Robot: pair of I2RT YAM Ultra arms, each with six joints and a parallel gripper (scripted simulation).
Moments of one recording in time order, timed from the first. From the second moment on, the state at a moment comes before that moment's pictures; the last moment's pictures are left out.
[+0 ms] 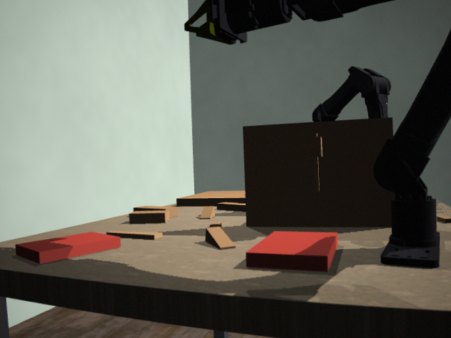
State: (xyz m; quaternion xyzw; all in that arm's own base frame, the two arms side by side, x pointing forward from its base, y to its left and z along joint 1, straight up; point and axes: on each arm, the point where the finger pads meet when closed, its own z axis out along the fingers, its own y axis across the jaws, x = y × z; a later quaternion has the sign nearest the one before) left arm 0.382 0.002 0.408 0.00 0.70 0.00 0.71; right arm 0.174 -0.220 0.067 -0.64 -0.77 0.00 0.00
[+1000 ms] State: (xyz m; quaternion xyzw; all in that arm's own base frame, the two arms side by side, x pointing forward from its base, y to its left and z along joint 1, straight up) left arm 0.382 0.002 0.408 0.00 0.70 0.00 0.71; right arm 0.193 -0.227 0.073 -0.63 -0.77 -0.01 -0.03
